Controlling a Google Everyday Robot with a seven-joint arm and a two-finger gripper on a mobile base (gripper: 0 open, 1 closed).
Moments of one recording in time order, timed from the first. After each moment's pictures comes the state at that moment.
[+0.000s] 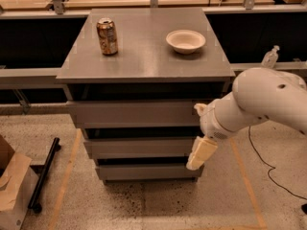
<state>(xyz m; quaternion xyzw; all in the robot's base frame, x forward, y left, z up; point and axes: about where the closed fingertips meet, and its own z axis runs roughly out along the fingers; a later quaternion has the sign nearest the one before) 0.503 -0.128 0.756 -0.61 0.75 0.04 0.25</state>
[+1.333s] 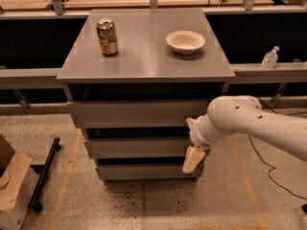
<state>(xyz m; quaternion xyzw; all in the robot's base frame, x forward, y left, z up) 0.560 -0.126 0.632 -0.64 0.74 0.03 0.22</state>
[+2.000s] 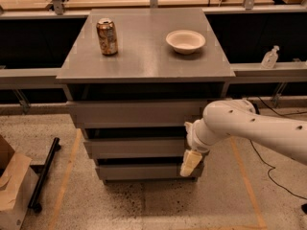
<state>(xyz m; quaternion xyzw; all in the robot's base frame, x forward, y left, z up) 0.558 -0.122 0.611 -0.64 0.74 0.03 0.20</state>
